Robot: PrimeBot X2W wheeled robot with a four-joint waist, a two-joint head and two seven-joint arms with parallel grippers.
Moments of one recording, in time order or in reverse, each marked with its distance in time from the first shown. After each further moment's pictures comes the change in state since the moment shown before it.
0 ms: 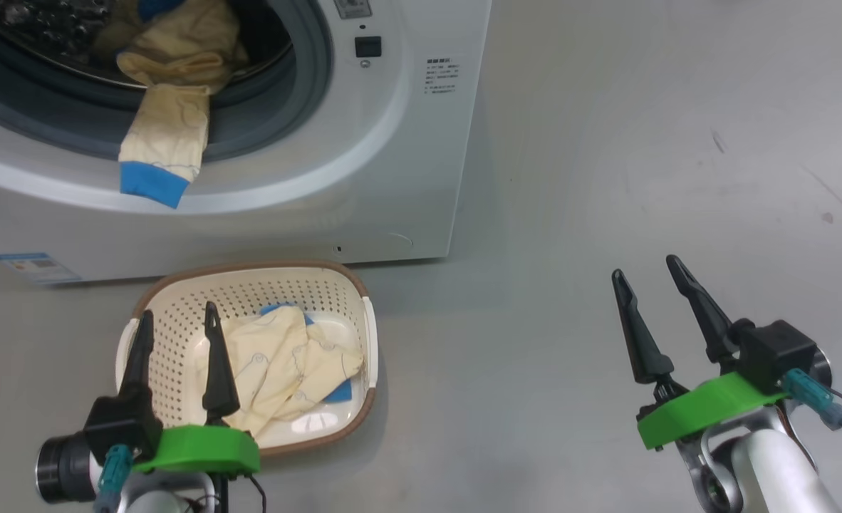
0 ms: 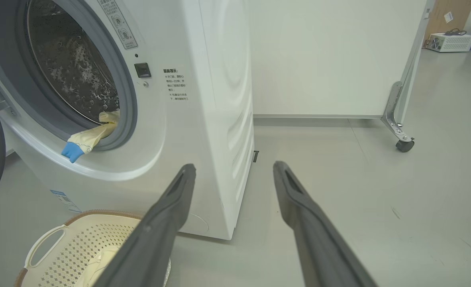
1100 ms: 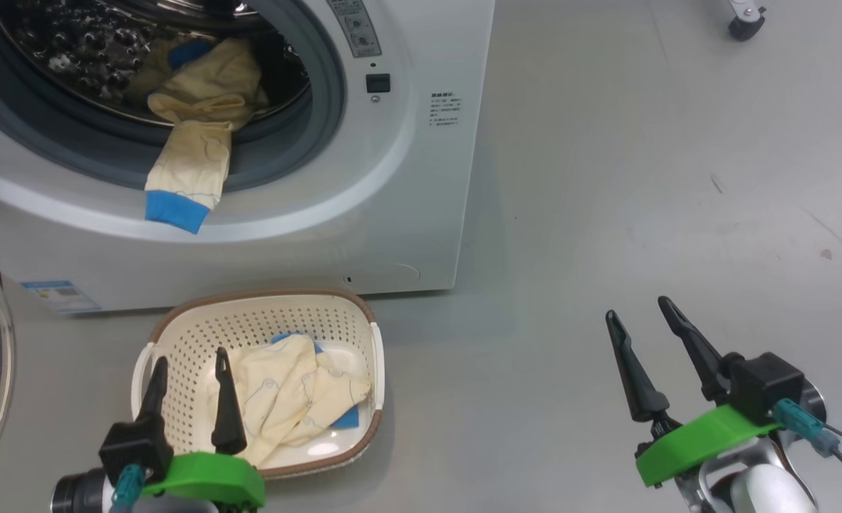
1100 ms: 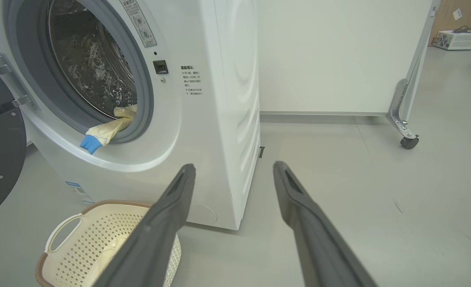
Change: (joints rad) left arm 0.061 -0.005 -0.025 0.059 -0.038 -0.001 0.011; right arm 0.092 0.000 0.007 -0.027 -0.007 0.000 0.043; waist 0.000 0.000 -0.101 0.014
